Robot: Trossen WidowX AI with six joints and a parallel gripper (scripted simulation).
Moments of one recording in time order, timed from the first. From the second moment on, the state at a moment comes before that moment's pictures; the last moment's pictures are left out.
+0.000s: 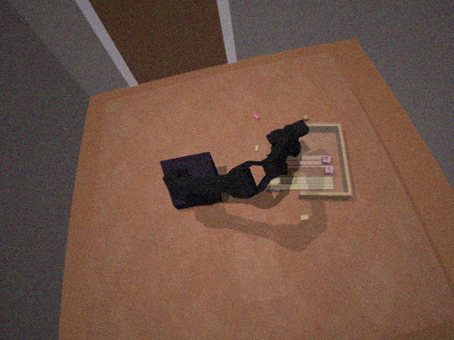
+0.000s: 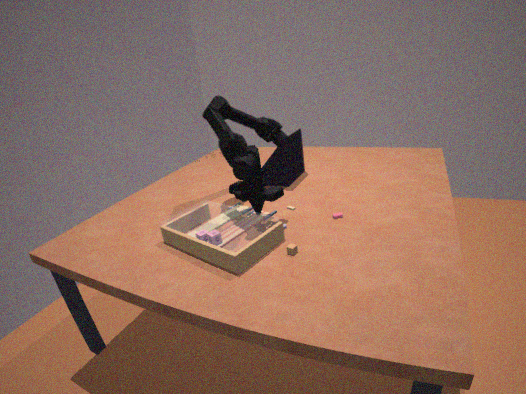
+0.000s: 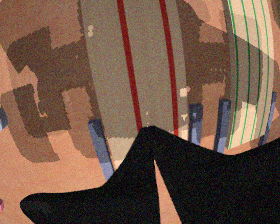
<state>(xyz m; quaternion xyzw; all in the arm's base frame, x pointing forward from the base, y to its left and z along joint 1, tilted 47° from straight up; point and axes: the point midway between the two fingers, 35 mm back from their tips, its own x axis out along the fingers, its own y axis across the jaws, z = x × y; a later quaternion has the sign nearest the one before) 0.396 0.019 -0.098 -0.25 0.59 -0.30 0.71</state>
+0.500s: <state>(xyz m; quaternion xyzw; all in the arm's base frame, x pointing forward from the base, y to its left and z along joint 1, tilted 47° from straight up) 0.374 0.019 -0.103 -0.25 0.59 -0.30 0.71</state>
